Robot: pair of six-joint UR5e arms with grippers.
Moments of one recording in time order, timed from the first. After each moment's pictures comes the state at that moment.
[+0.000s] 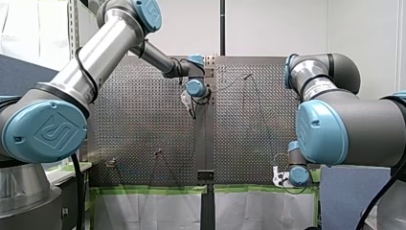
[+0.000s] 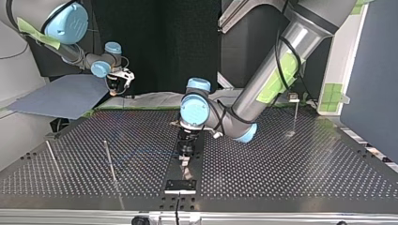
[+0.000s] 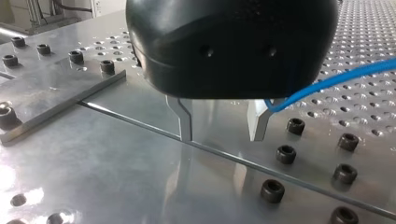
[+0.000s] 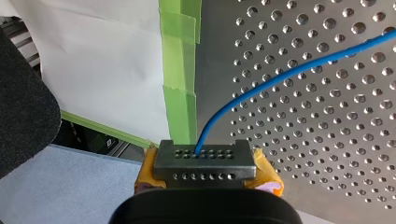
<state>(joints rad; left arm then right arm) -0.50 -2.22 -1.14 -2.86 -1.83 -1.99 1.68 -0.44 1.48 -0.63 1.62 1.47</state>
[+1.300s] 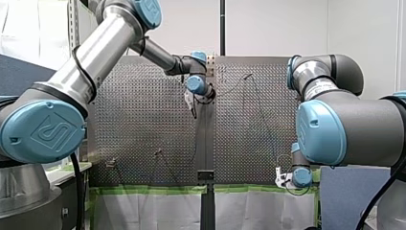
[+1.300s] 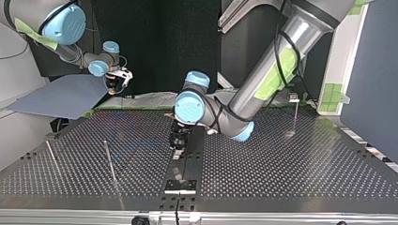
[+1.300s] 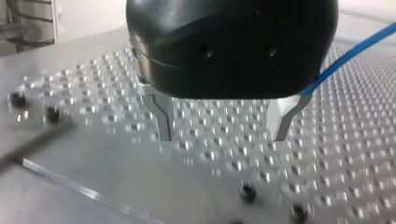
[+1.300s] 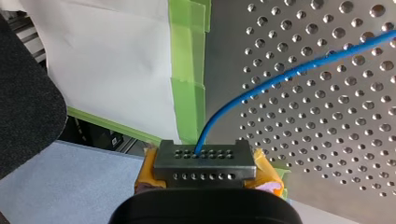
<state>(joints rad) -0.52 -2.19 -1.14 -2.98 -1.74 -1.96 1.66 -0.43 1.48 -0.63 1.60 1.47</state>
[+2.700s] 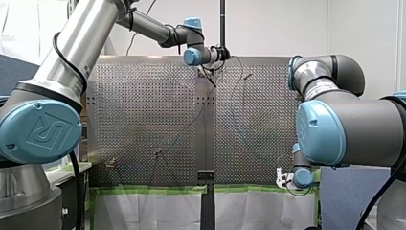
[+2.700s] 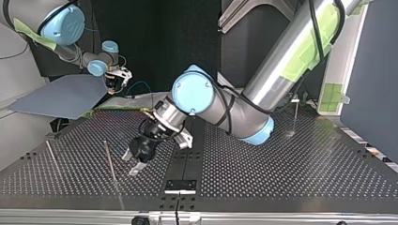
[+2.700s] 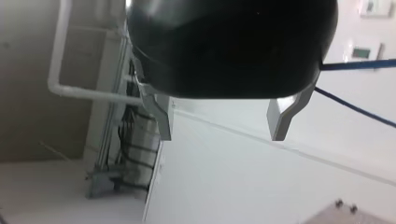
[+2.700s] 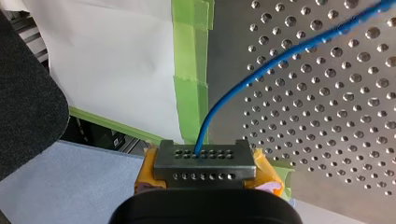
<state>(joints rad) -0.56 -2.00 -1.14 -2.83 -1.39 -2.26 1.65 -0.43 1.48 -0.63 1.58 1.47</state>
